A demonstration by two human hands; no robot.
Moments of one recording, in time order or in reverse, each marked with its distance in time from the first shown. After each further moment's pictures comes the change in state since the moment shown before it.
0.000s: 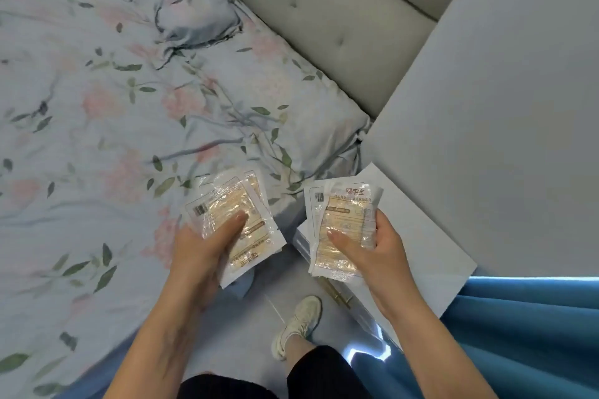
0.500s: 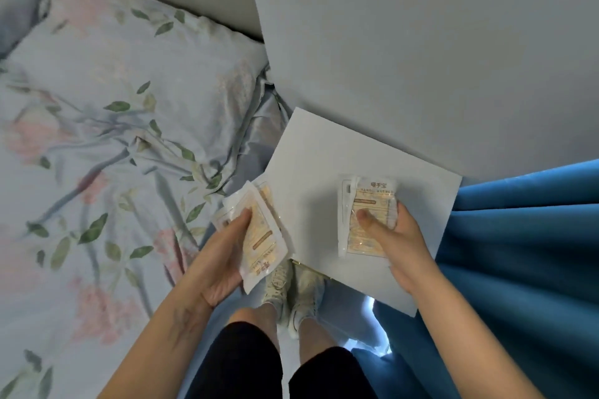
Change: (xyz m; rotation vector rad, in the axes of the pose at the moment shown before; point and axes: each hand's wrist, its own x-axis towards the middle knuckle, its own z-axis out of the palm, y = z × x) left_hand 0.124 -0.178 0.133 0.046 -0.393 -0.692; right_hand 0.112 0.145 -0.182 0.349 0.369 0.249
